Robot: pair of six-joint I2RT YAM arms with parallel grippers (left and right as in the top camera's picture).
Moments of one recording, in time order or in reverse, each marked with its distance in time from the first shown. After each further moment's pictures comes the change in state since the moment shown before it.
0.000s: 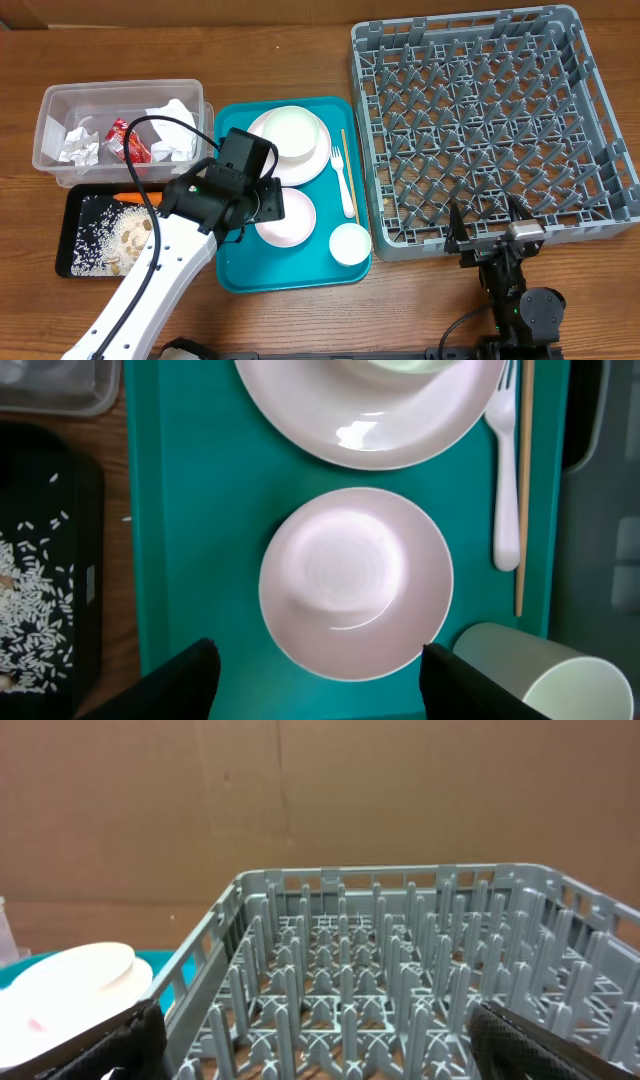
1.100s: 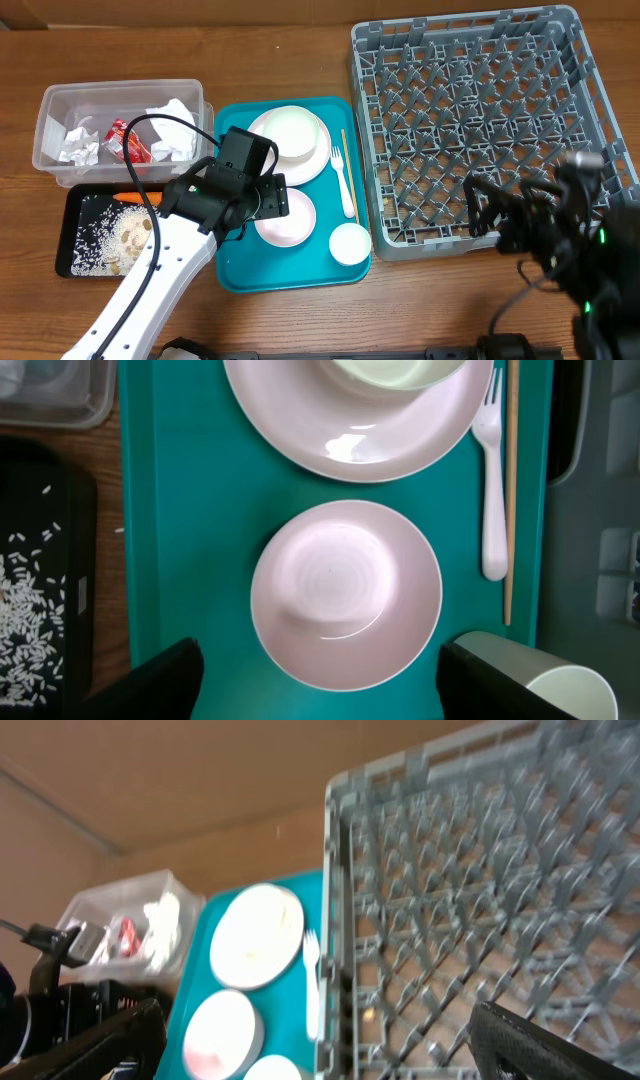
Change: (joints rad) left arm 0.000 0.000 0.000 0.024 0.003 -0.004; right arm 0.000 0.753 1.169 -0.968 -0.212 0.262
